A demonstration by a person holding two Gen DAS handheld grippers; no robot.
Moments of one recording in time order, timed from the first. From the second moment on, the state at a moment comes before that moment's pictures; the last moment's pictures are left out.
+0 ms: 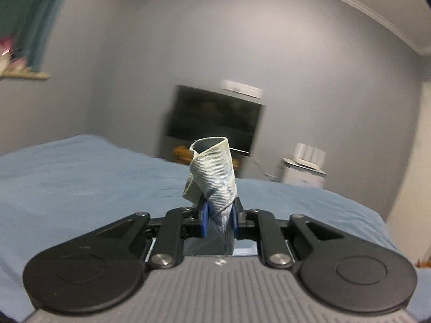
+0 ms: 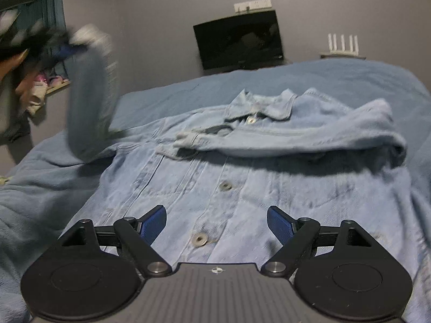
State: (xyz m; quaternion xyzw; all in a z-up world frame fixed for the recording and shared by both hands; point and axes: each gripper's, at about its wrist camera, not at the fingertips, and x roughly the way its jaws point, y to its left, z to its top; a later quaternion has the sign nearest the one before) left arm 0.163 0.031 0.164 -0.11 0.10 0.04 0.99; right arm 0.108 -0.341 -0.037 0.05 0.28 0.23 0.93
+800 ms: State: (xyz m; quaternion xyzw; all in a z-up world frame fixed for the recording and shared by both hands) left arm 0.230 -0.216 0.074 -0.01 0.26 -0.19 0.94; right arm 0.129 -0.363 -0.056 0.12 0.35 0.19 0.91
